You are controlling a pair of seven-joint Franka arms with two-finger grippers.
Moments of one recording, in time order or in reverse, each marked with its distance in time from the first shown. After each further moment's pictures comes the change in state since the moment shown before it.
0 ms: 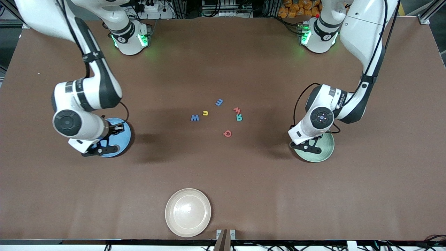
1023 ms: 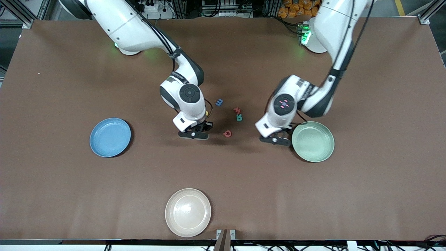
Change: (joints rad) left arm -0.154 0.026 0.012 0.075 -0.069 -0.001 -0.132; right arm 0.390 0.226 0.177 0.094 -0.137 0.337 0.943
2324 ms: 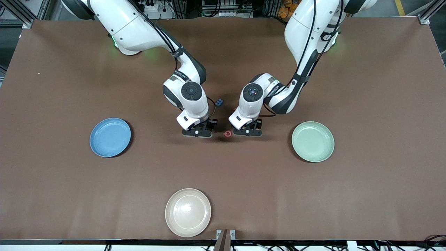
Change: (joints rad) left arm -0.234 0.147 -0.012 0.039 0.000 0.275 -0.405; right arm 0.045 0.050 0.004 -0.025 0.016 0.126 0.035
